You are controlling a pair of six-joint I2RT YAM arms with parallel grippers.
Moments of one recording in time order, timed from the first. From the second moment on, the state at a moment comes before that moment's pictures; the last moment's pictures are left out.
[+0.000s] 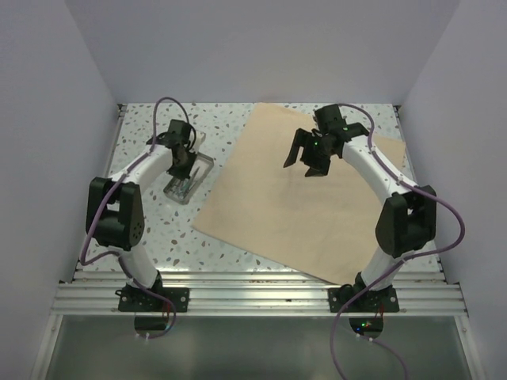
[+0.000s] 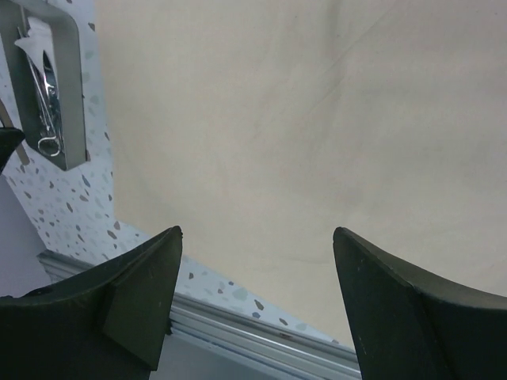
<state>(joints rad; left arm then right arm) -0.19 1.76 1.31 -0.68 -0.08 0.12 0.31 1.73 1.54 -0.84 -0.21 0.62</state>
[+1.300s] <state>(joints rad) -0.12 2.06 1.55 -0.70 -0.19 0.20 0.31 1.70 1.52 -0.83 -0.28 0.62</state>
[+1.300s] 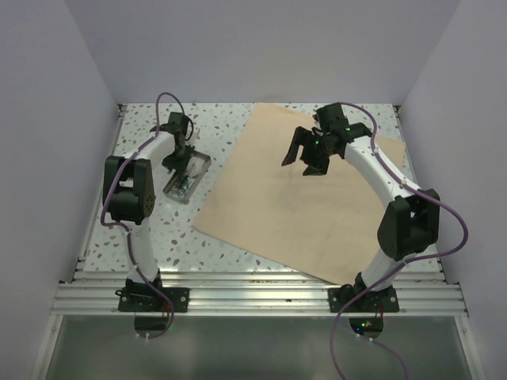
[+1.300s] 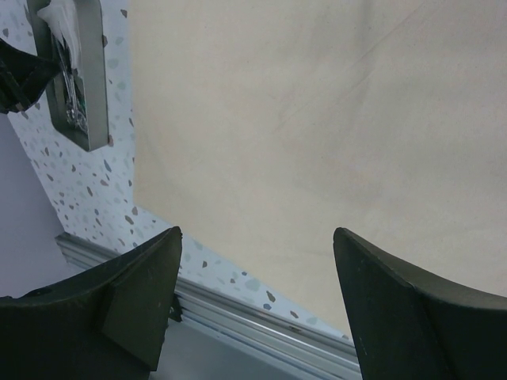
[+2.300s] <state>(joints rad) -0.06 2.09 1.70 -0.72 -0.06 0.16 0.31 1.73 1.53 -0.83 -0.28 0.62</state>
